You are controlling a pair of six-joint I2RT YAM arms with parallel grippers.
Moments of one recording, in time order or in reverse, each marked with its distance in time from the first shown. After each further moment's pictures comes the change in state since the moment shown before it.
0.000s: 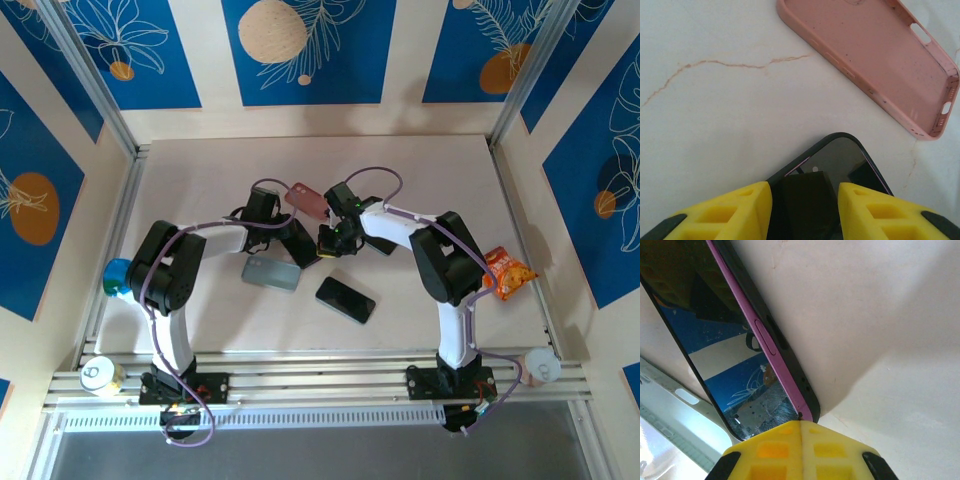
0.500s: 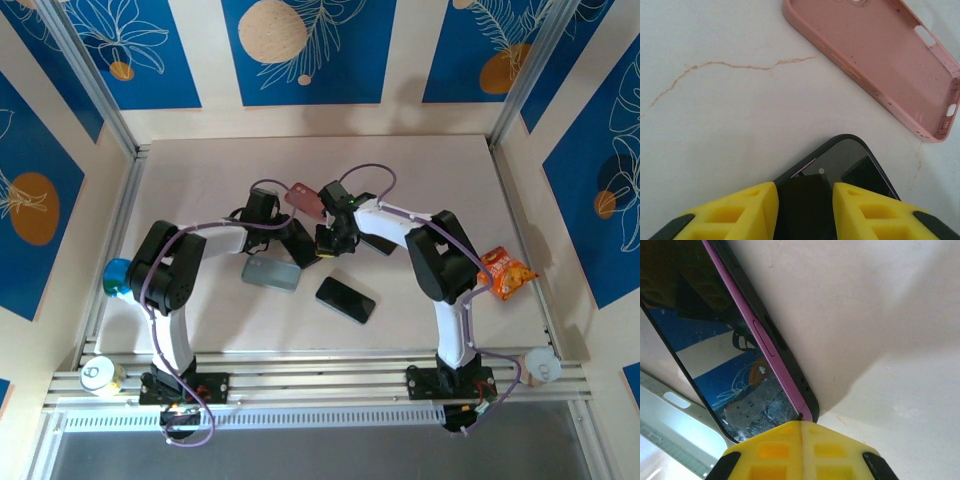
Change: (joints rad) left arm 0.002 0.002 -0.012 0.018 -0.007 0.000; right arm 0.025 0.037 0.080 -0.095 0.058 -0.008
